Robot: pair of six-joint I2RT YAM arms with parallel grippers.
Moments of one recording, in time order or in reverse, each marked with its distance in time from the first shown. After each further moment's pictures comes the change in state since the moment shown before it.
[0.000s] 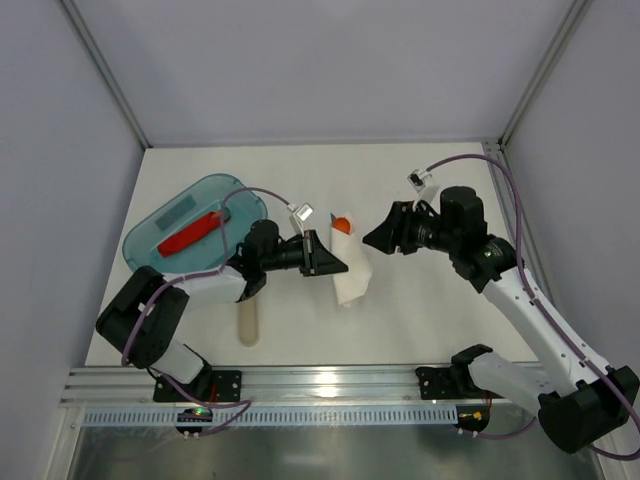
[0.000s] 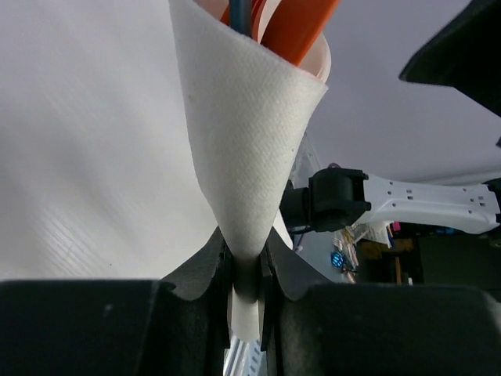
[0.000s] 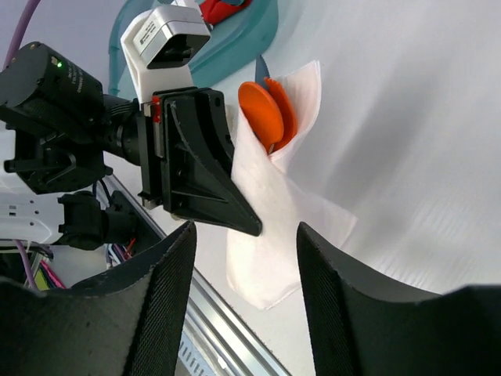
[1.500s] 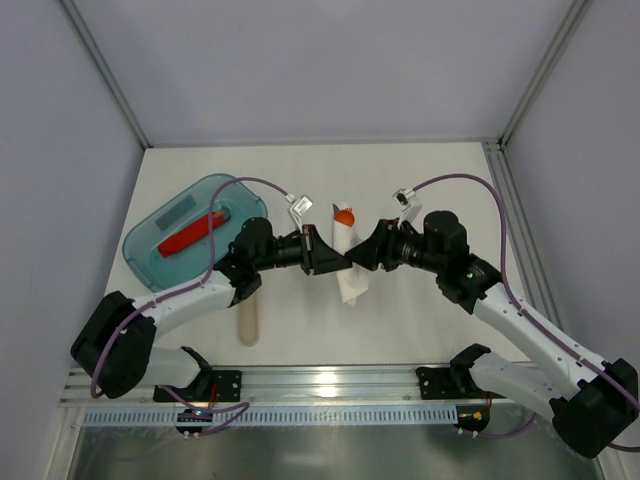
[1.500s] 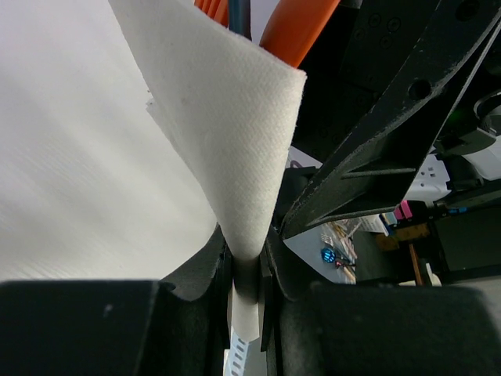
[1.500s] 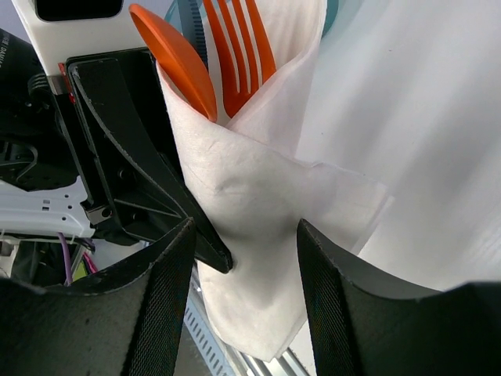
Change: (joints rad) left arm -0.062 -0.200 0.051 -0.128 -0.048 0.054; right arm 0.153 -0.063 -0.212 0.285 0.049 0.174
